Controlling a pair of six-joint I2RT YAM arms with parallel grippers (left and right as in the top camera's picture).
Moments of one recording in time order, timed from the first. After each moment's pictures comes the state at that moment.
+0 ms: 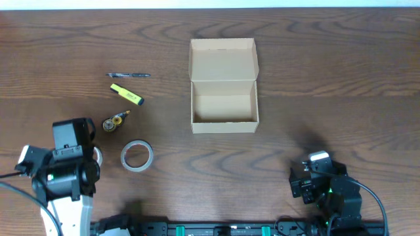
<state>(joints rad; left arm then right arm) 0.18 0.91 0.91 -1.24 -0.59 -1.11 0.09 0.02 0.20 -0.86 0.02 -0.22</state>
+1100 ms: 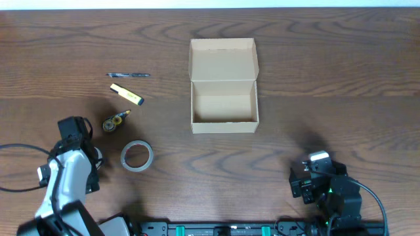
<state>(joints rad) 0.40 1.37 0.61 -0.66 -0.44 -1.50 0.09 0.02 0.20 -0.86 0.02 -0.22</state>
